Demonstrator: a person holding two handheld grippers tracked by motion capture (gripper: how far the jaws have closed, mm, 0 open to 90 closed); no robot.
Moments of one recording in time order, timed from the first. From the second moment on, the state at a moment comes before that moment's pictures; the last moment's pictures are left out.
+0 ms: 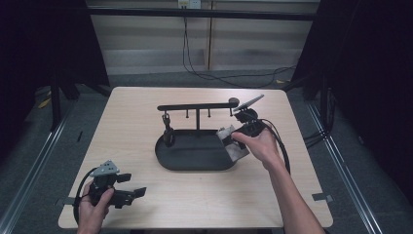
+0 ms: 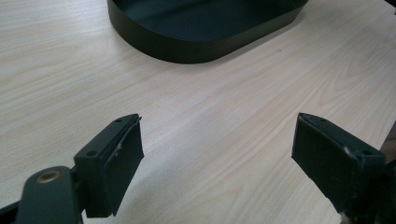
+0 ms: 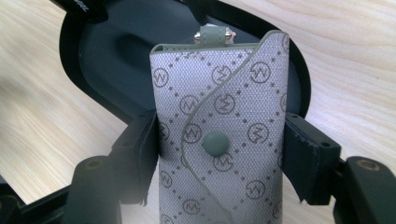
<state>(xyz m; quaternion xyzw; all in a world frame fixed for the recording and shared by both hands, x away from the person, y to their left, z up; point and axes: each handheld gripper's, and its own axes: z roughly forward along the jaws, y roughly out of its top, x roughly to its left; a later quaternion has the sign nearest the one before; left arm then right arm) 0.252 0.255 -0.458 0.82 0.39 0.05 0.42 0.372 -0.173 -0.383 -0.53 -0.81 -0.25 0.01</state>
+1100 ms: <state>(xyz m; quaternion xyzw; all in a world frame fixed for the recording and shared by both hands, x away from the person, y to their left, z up) 0.251 0.255 -0.457 0.82 0.39 0.05 0.42 0.395 -0.174 -0.443 -0.59 -0.74 -0.30 0.05</state>
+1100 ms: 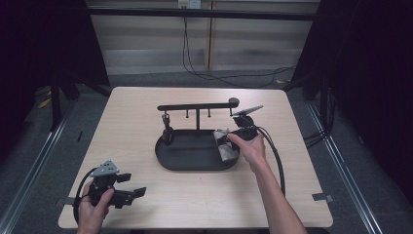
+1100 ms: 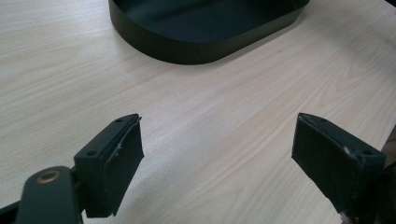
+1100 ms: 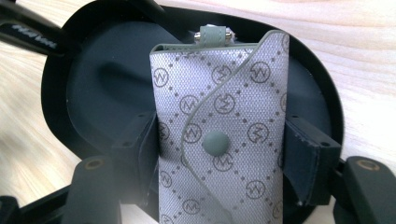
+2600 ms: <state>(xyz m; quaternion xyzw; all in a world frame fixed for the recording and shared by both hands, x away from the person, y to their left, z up) 0.250 0.255 -0.456 0.81 0.39 0.05 0.44 0.390 -0.178 -0.444 -0.58 -0.75 -0.33 0.00</state>
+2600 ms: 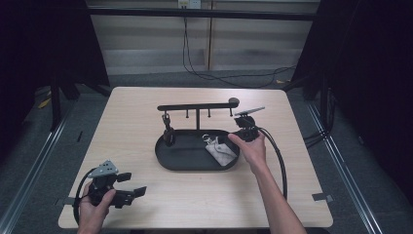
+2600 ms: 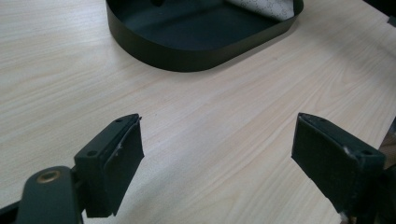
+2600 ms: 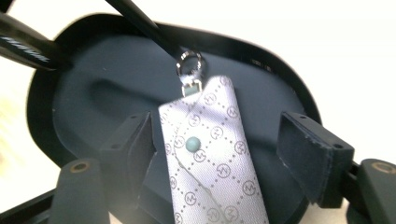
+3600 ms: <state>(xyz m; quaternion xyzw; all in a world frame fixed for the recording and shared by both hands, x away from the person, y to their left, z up) 0.254 0.257 -0.459 0.80 0.40 0.05 0.44 0.323 -0.226 -0.436 -0.54 -0.75 -0.37 -0.08</state>
